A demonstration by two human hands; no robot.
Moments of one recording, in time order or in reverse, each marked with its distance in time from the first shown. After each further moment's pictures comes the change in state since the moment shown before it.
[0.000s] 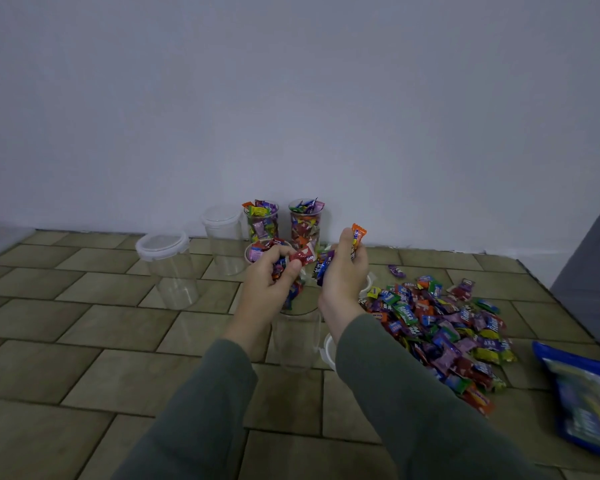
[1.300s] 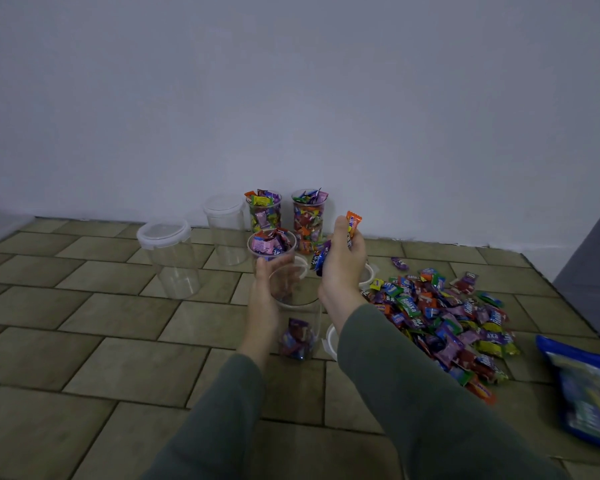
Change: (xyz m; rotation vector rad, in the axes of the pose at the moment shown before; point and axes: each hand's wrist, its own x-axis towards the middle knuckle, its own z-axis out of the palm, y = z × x) left_hand -0.016 -0.028 0.024 -0.618 0.182 -0.404; right_hand 0.003 0.006 0.005 -0.041 -0.107 -0.001
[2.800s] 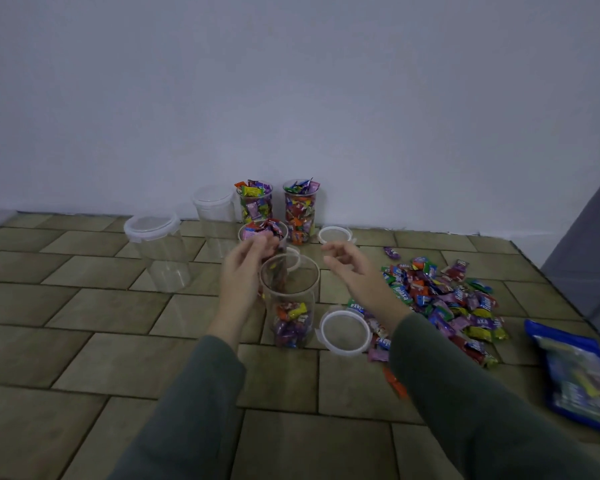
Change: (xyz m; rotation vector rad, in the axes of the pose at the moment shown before) left_hand 0.003 0.034 -0.015 0.211 0.000 0.123; right_hand 0.020 0.001 -0.089 -0.608 -0.678 -0.244
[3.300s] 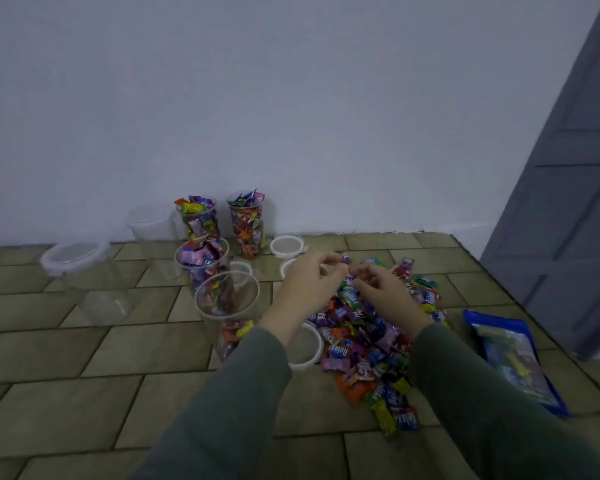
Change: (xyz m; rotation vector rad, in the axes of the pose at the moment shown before) left_hand -0.016 0.000 0.145 0.591 -0.495 0.078; right_hand -0.033 0.056 -0.110 -0.295 0.158 0.257
